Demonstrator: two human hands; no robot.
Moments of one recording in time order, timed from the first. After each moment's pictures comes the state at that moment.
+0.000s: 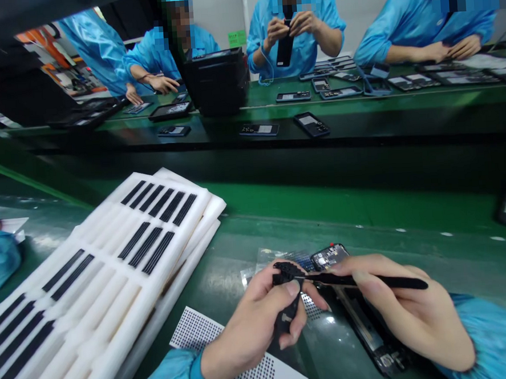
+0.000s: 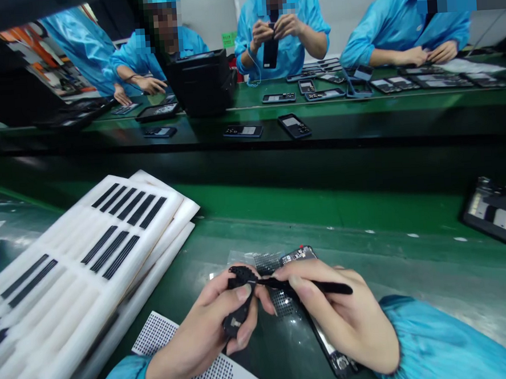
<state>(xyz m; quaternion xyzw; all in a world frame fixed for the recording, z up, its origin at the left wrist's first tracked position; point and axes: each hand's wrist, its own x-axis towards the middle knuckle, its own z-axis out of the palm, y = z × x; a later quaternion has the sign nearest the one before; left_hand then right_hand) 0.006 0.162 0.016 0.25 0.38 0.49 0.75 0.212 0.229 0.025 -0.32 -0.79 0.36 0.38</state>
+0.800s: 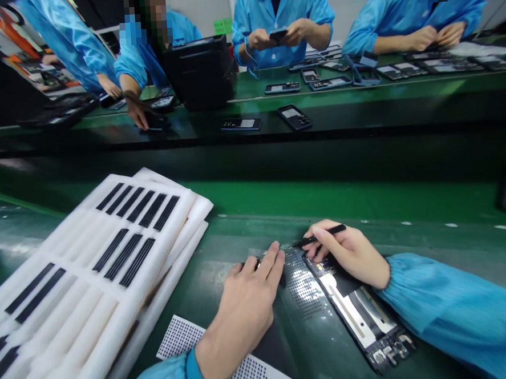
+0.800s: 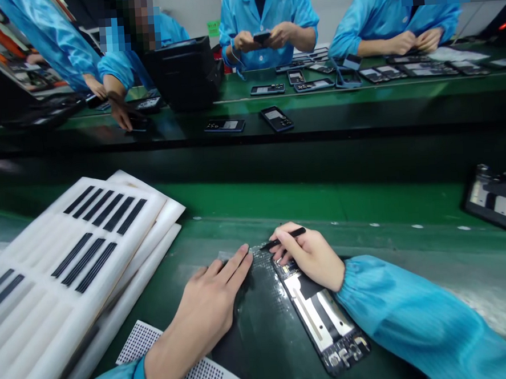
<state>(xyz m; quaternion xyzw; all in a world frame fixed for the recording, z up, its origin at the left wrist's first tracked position) -0.010 0.179 -0.008 0.82 0.57 -0.09 0.03 0.197 0.288 -0.034 -0.41 -0.65 0.57 0.29</state>
